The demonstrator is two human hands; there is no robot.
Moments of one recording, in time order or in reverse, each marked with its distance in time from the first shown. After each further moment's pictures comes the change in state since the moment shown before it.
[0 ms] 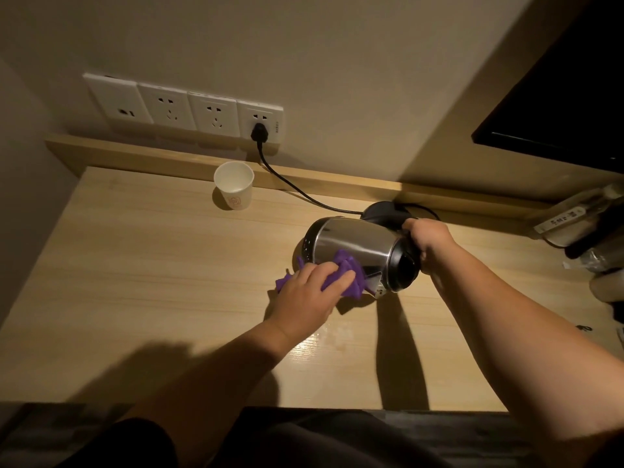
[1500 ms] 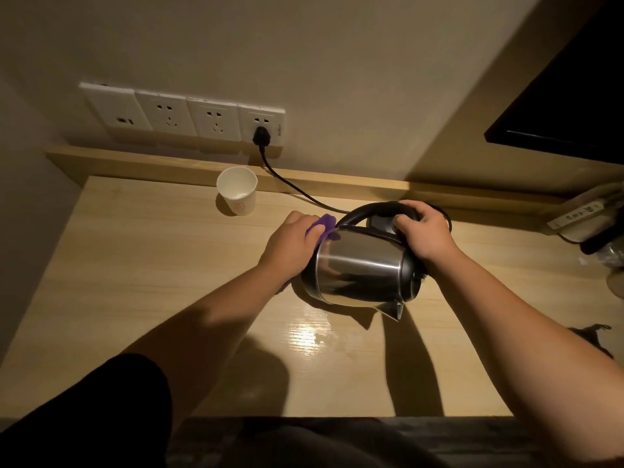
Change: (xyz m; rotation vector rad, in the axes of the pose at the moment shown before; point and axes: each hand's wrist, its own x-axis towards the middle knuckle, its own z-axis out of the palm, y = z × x) left_hand 0.079 -0.074 -0.020 -0.400 -0.154 -0.550; right_hand -0.005 0.001 0.011 -0.197 -0.118 -0.446
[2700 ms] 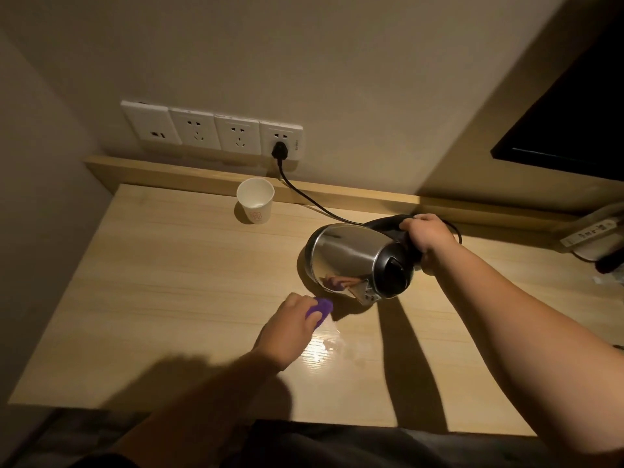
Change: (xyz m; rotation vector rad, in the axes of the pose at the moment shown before) left_hand -0.116 -0.039 0.033 0.048 -0.133 -0.114; right_hand -0.003 -0.039 0.011 0.134 0.014 0.392
